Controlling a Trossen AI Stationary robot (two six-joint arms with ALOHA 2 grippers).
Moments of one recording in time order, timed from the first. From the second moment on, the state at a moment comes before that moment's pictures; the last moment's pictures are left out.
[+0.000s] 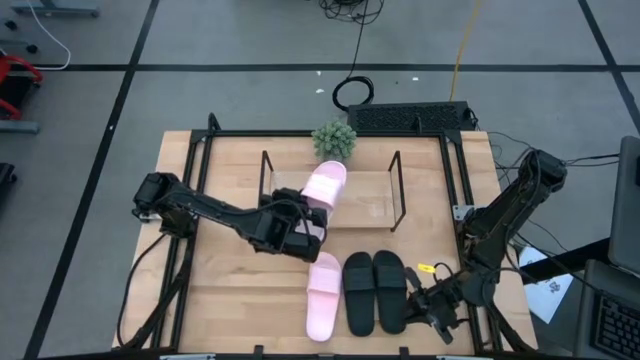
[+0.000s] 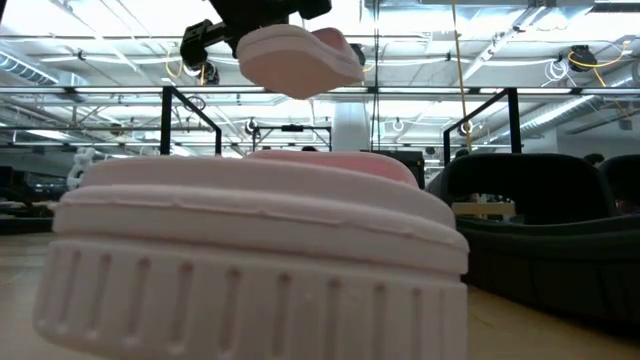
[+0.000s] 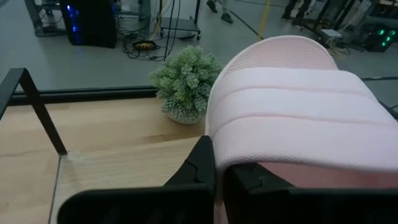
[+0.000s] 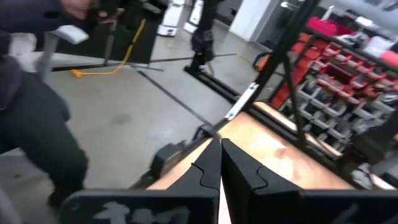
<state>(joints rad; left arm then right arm) -0.29 1.79 1.46 -0.88 -1.16 -1.44 0.92 1.25 0.68 0.38 0.42 -0.29</state>
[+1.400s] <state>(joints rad) -0.53 1.79 1.46 -0.87 -1.21 -1.23 0.47 1.14 0.68 0.33 0.25 -0.22</state>
